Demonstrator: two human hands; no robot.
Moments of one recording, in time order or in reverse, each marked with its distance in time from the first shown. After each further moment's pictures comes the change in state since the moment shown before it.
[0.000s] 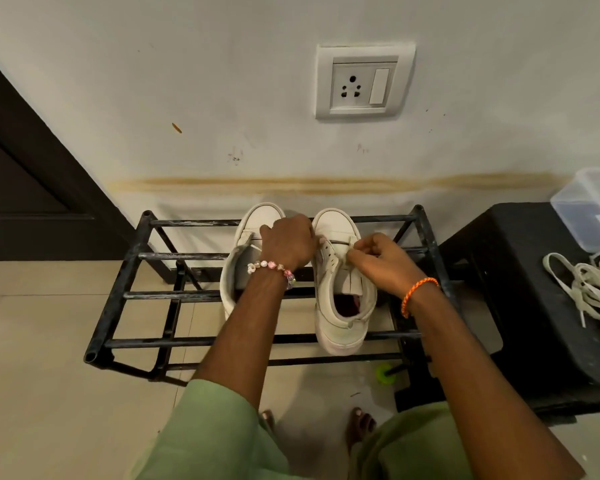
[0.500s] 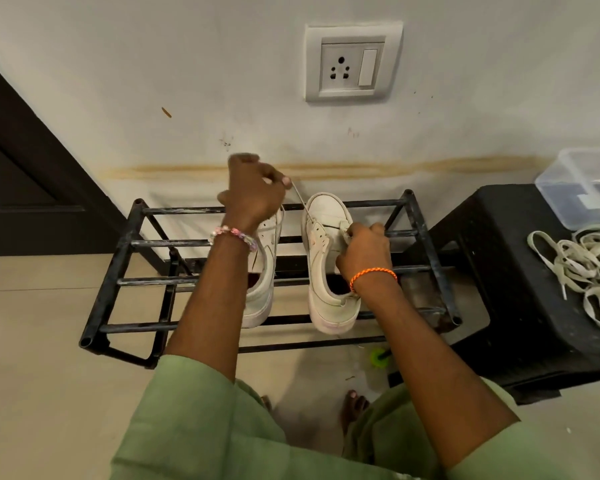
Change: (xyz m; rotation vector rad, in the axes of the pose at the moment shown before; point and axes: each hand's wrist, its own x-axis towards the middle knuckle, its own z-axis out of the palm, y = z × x) left_hand 0.003 -0.017 -0.041 -0.570 0.327 -0.037; right_hand -0.004 0.004 0.034 -0.421 0.278 -0.018
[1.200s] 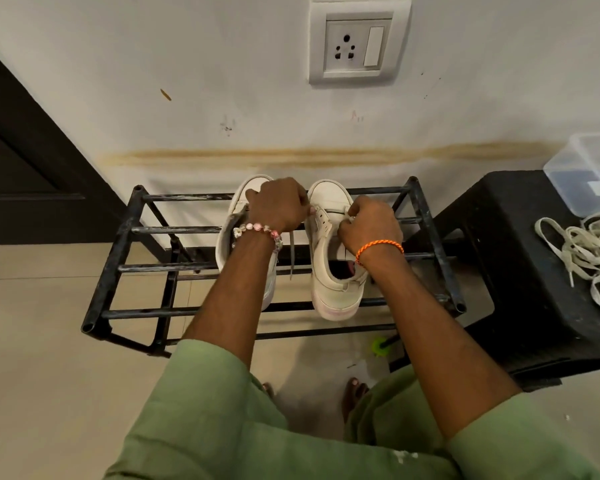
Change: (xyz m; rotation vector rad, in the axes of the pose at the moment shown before) left_hand -0.016 -0.006 0.027 0.561 -0.305 0.088; right_hand 0.009 -0.008 -0.008 0.020 0.088 -0.037
